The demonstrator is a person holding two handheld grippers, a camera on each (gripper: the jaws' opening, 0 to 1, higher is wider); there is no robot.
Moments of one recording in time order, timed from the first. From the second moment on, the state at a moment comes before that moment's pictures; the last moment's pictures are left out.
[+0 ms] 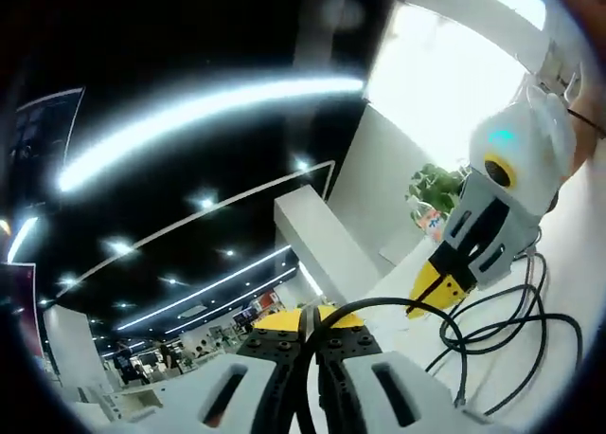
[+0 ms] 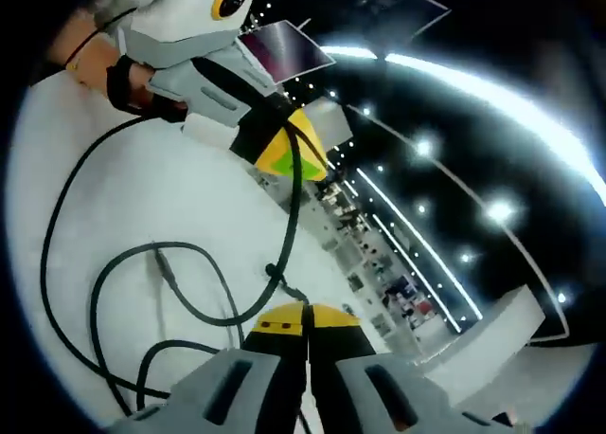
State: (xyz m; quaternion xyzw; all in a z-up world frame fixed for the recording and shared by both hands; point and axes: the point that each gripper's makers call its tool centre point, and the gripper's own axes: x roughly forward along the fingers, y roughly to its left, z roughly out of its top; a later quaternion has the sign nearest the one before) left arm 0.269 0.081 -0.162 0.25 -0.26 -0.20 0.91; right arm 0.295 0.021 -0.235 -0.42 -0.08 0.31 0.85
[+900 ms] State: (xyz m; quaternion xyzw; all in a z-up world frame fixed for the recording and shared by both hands) left arm 0.255 0.089 -0.140 0.27 -0.31 -0.16 0.90; right arm 0.323 0.036 -0.306 -0.24 0.18 0.45 0.84
